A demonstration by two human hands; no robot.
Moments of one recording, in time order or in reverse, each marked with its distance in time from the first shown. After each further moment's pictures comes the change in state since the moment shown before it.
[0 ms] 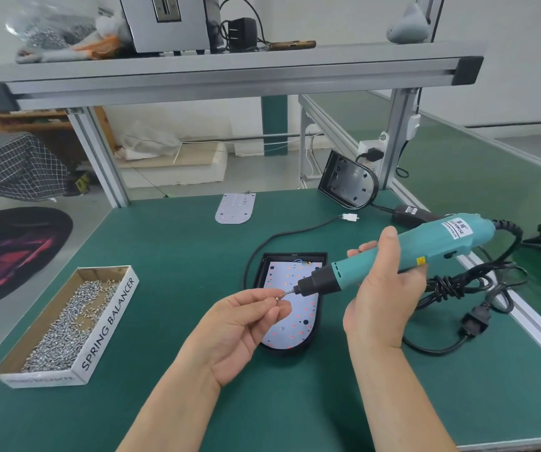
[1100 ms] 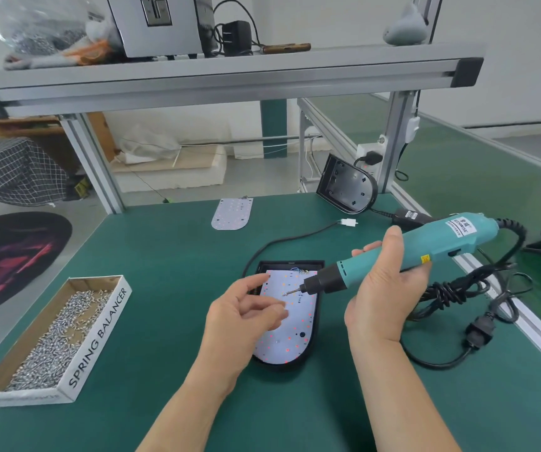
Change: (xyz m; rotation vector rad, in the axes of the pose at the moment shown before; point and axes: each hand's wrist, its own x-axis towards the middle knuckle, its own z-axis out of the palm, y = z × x) left_hand 0.015 -0.013 0.005 0.595 0.087 0.414; right_hand 0.026 0.012 0.004 0.002 0.054 -0.059
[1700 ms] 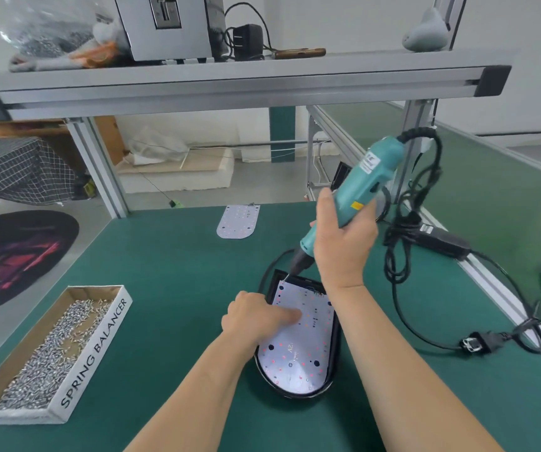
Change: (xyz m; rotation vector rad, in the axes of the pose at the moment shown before) left_hand 0.073 0.003 0.021 0.623 -0.015 -0.428; right_hand 0.036 0.045 0.077 -0.316 -0.352 -0.354
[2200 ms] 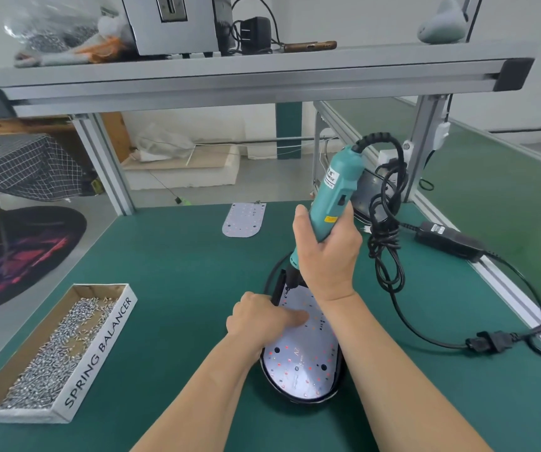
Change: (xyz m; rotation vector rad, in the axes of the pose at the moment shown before) left_hand 0.002 -0.001 0.000 -0.062 -0.006 0.007; right_hand -0.020 0.018 0.012 -0.096 -0.132 -0.226
